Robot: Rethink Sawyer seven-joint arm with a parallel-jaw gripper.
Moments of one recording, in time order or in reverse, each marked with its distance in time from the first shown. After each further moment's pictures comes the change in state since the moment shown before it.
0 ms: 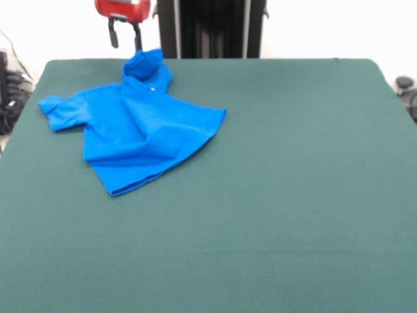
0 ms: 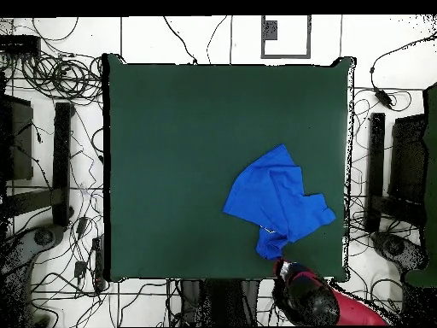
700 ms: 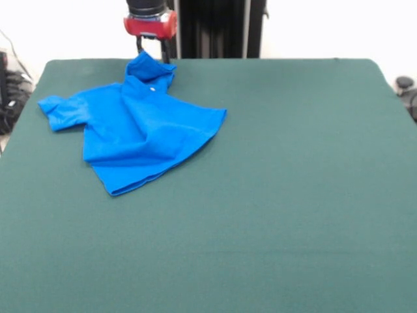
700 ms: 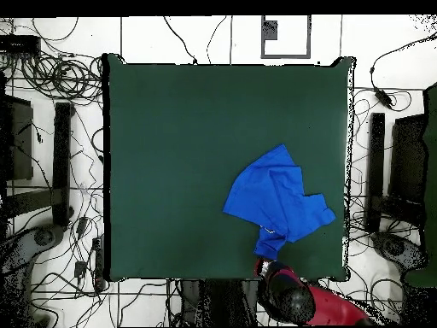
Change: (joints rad) arm 0.064 0.161 -0.021 -0.009 -0.019 -0.118 0.000
